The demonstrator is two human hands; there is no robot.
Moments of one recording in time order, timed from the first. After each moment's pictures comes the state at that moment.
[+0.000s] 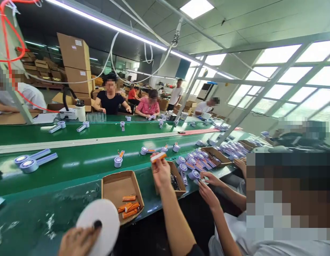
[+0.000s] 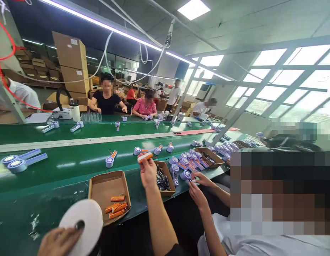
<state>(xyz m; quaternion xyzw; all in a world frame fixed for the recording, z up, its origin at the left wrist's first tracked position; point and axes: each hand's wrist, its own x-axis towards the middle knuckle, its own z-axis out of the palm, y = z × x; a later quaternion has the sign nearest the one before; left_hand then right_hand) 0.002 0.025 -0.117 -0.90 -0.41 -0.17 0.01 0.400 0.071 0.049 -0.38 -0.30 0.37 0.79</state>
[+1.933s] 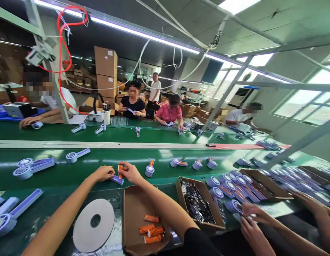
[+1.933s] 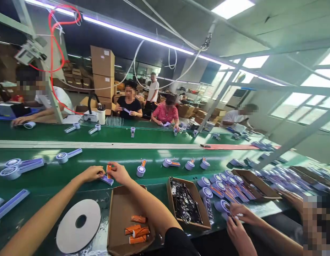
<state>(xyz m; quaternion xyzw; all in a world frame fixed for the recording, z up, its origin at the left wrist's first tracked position) 0.026 0.328 -0.033 -0.88 -0.41 -0.04 -0.22 0.246 0.263 -0.026 -0.47 -0.64 0.47 0.39</state>
